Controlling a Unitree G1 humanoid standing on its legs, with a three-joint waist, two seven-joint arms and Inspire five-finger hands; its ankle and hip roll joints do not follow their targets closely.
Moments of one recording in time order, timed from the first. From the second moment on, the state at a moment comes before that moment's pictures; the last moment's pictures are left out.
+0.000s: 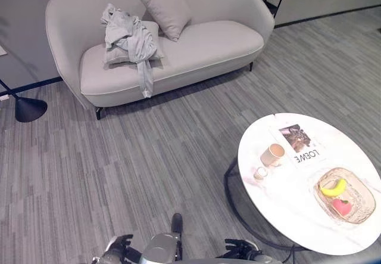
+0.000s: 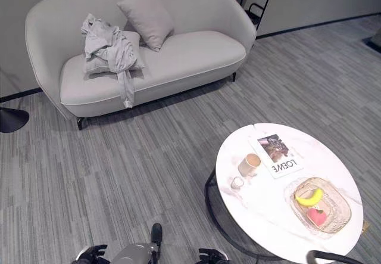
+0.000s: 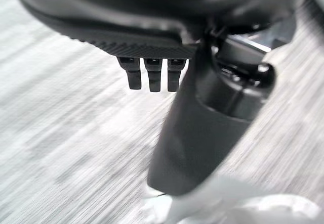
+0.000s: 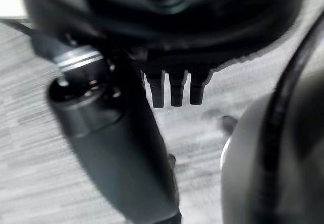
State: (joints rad) left arm -0.05 0.23 -0.18 1.45 -0.03 -0.12 0.05; right arm -0.11 -0.13 0.29 1.40 0.22 -0.06 0.05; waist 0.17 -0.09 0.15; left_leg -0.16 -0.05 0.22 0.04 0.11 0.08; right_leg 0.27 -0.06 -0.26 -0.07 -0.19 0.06
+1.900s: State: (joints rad) left arm -0.08 0.28 -0.36 1.36 0.00 -0.09 0.10; right arm -0.04 -0.17 0.20 1.12 0.41 -0.03 -0.07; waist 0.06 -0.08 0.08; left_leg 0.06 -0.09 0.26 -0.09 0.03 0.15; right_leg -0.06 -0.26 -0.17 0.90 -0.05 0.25
